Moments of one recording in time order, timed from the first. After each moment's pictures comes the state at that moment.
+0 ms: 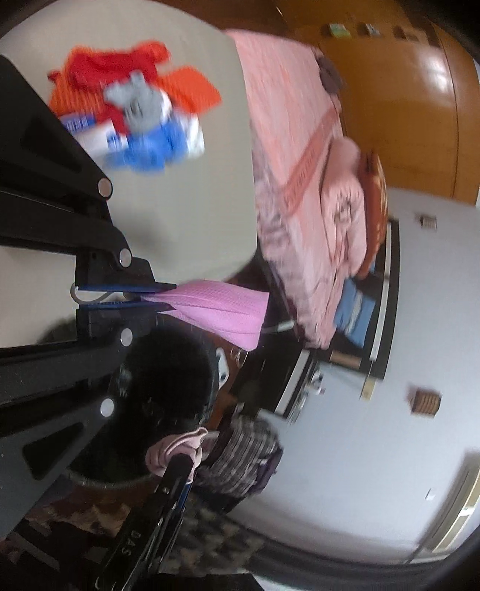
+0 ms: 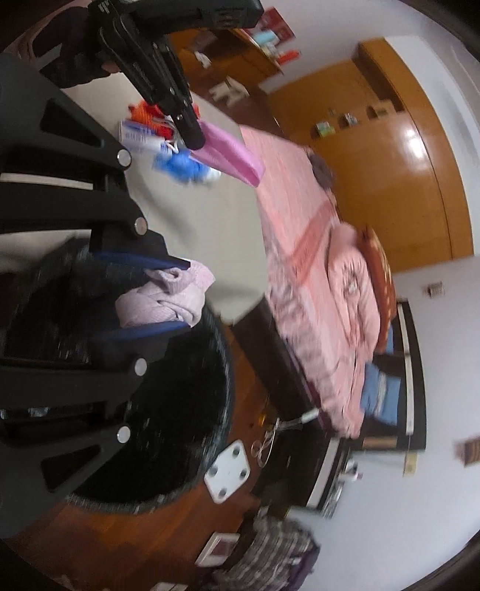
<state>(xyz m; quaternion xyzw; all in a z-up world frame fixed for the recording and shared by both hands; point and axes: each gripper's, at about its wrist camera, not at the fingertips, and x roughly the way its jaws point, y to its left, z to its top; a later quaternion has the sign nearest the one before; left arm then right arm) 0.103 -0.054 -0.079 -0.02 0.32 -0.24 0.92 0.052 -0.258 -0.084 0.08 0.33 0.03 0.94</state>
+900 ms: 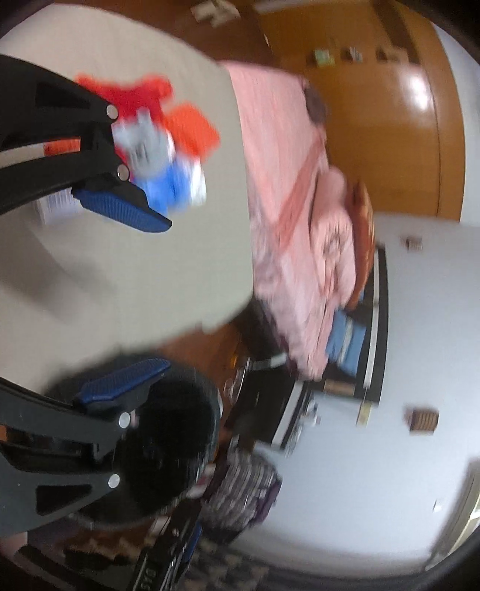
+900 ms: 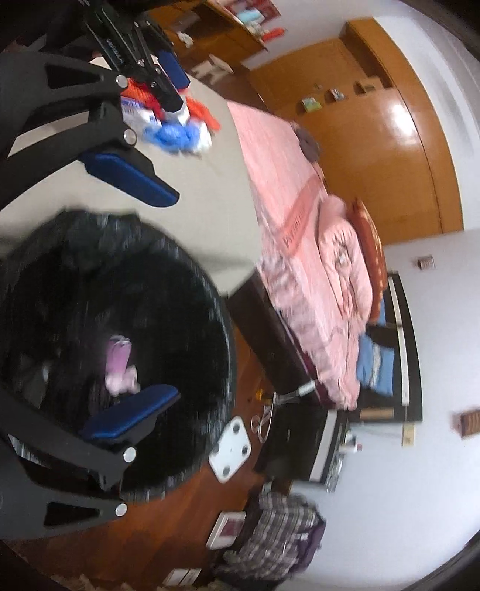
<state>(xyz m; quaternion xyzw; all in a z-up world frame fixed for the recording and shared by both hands) 0.081 -0.002 -0.093 0.01 0.30 -0.14 0.94 0.058 -0.253 -0.109 0.08 0.31 -0.01 0.95</state>
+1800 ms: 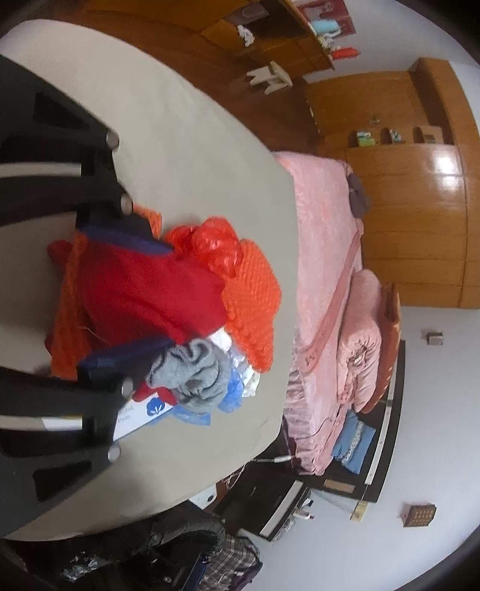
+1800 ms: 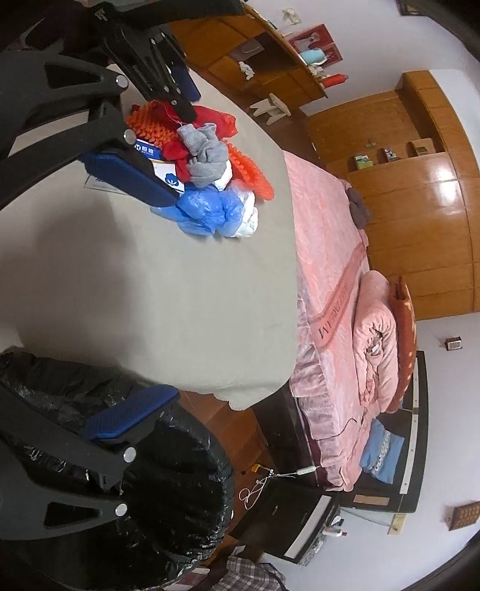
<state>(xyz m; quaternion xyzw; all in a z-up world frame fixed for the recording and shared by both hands) 0.118 0.137 -0.160 -0.02 0.35 0.00 0.94 0.130 -0.112 -0.149 0.02 0.35 0.11 0.93</state>
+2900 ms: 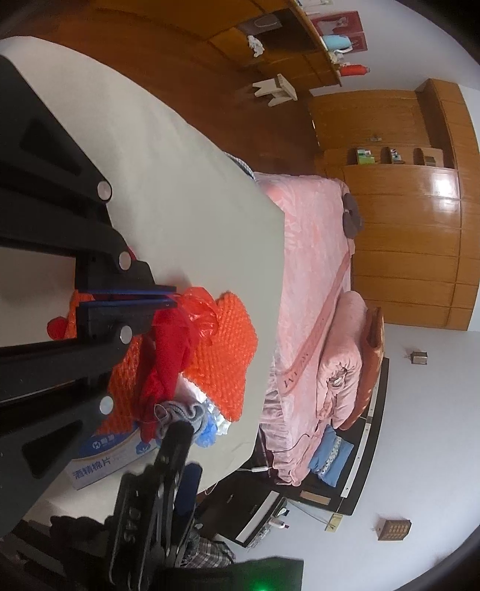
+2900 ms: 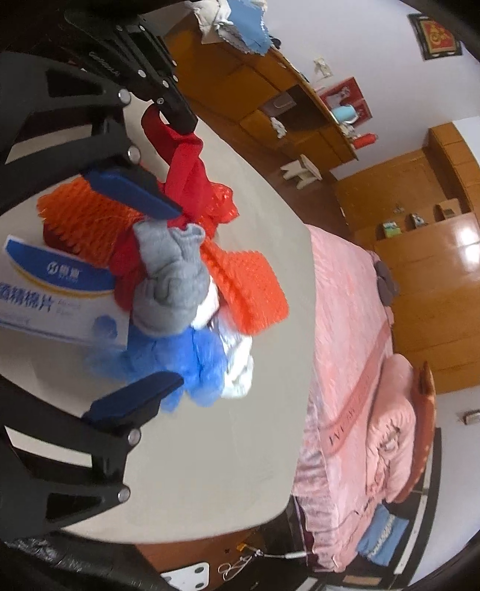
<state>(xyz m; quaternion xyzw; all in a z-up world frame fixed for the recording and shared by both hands) 0.104 0.196 -0.142 -0.05 0.32 0.03 0.95 0.192 0.020 -0.165 0.01 0.39 0.25 0.89</state>
